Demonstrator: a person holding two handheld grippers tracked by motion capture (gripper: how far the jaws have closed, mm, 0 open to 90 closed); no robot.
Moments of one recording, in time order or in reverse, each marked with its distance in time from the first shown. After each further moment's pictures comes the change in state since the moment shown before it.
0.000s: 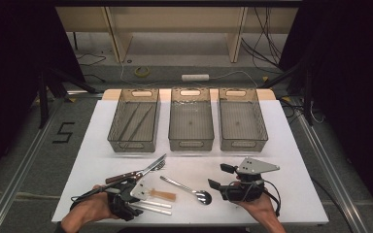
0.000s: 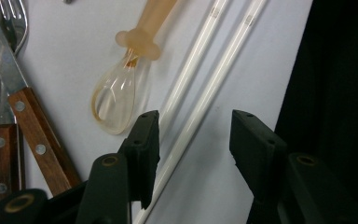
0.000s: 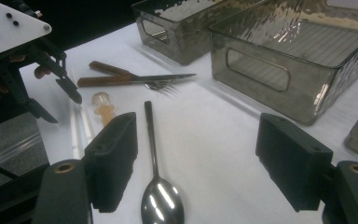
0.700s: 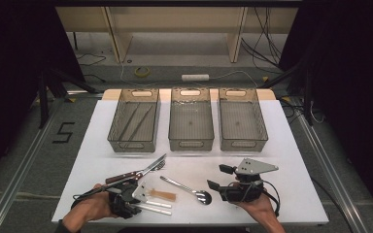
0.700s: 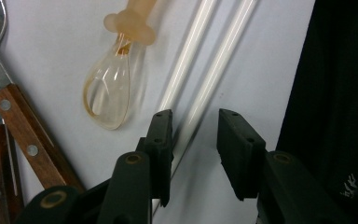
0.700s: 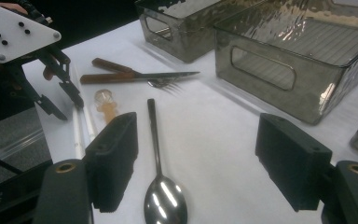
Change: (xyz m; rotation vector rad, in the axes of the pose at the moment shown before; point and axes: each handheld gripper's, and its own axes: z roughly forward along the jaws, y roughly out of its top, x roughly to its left) left arm 0.003 0.000 0.006 0.056 -0.018 0.073; right arm 0.002 0.000 0.002 0.013 0.011 -0.008
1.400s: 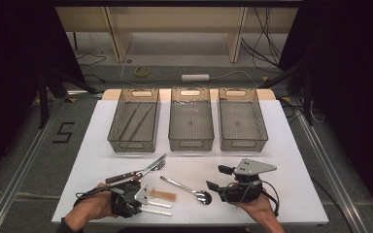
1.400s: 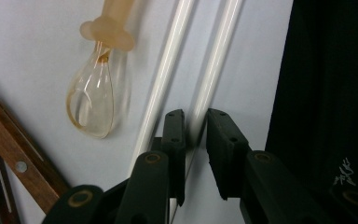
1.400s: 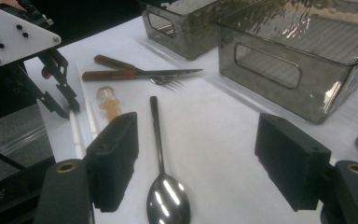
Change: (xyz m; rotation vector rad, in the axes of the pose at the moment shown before) left arm -0.001 0.005 0.001 0.031 -0.034 0.078; right arm 0.002 0.000 0.001 0.009 0.008 -0.004
